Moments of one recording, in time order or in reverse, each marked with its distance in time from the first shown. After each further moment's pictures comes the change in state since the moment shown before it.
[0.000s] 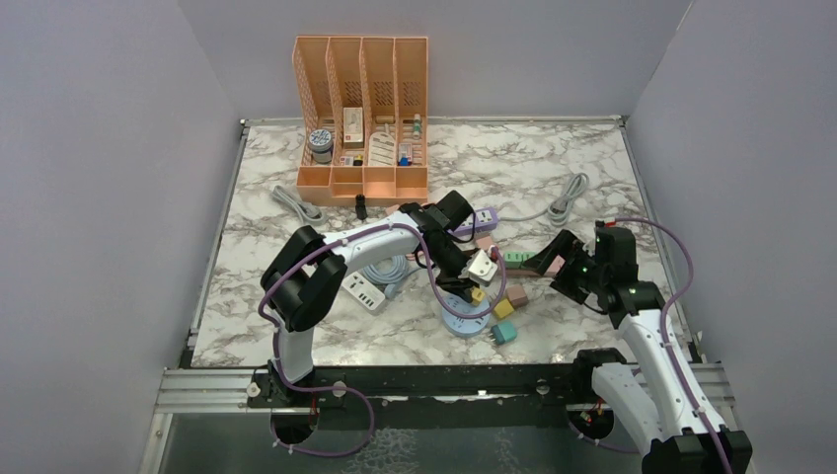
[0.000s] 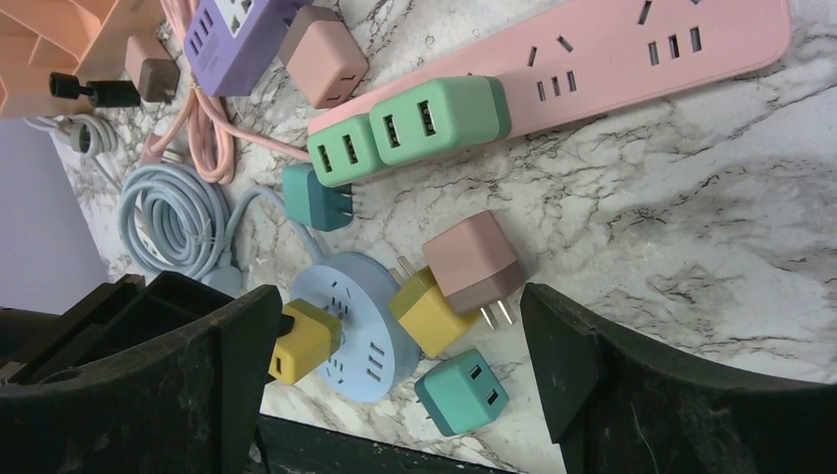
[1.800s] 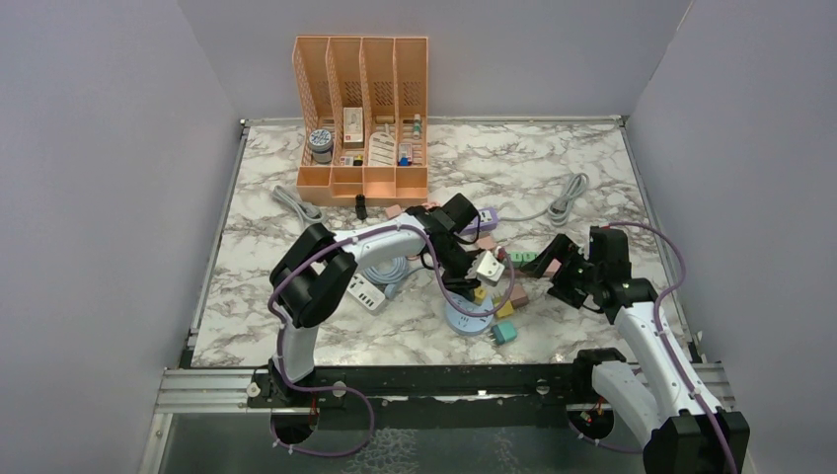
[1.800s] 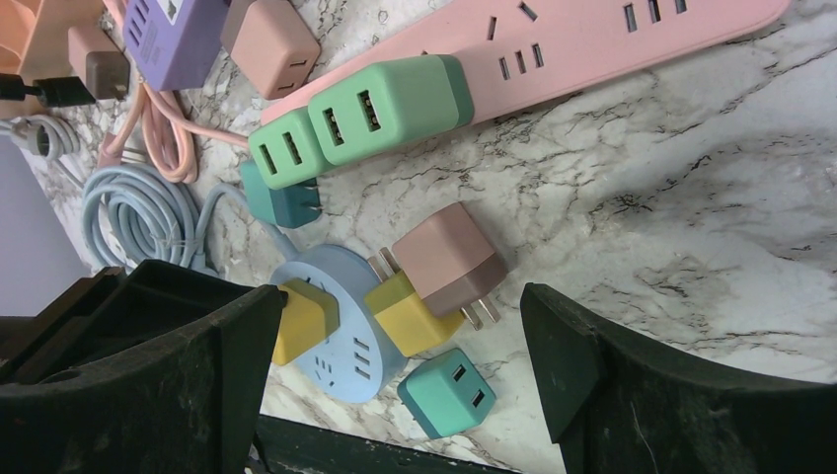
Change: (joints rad) left arm -0.011 0.065 0.006 0.063 -0.088 -0.070; right arm 0.000 0.068 -0.040 0.025 -0.001 0.018
